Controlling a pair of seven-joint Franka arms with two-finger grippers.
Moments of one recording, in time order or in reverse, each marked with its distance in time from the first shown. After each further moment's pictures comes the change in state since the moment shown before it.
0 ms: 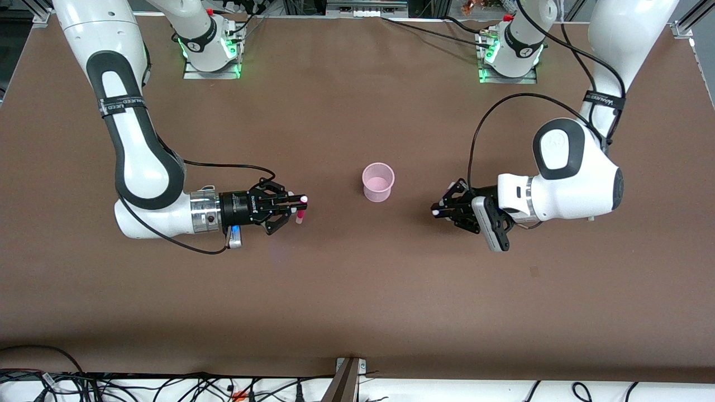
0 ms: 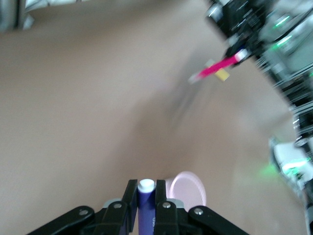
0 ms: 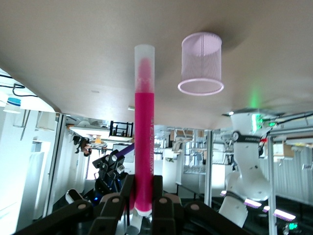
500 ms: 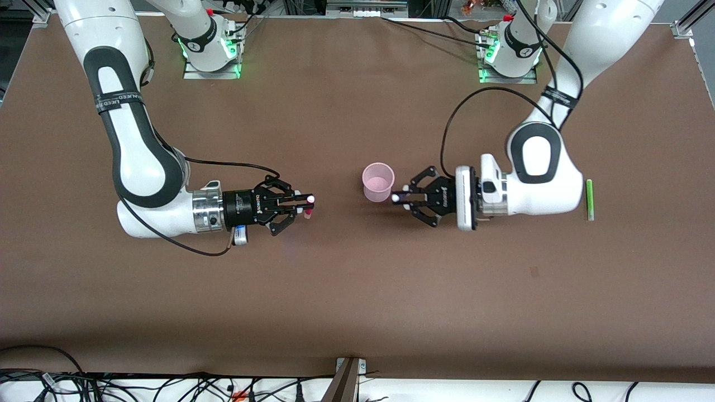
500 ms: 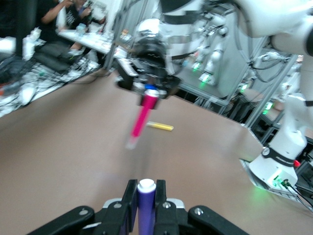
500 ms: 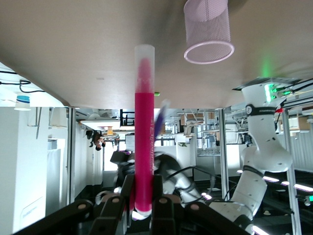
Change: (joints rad) left arm -0.036 0.034 -0.080 -0.090 -0.450 -0.004 0.744; right arm 0.000 -0.006 0.028 0.026 0.063 0.018 0.132
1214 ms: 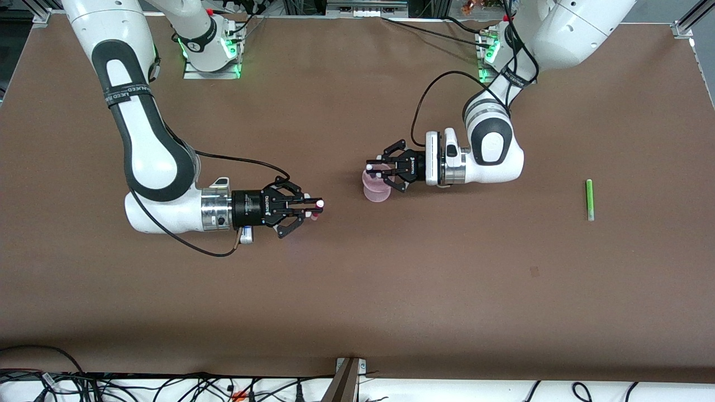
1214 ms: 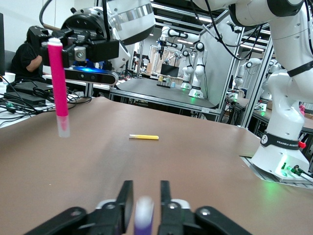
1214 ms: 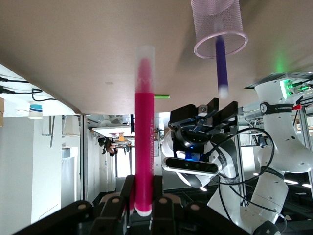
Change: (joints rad) left arm -0.020 0.012 -0.060 -0.247 -0.318 0.044 0.521; right arm 0.027 -0.005 0.020 0.004 0.002 0.093 0.058
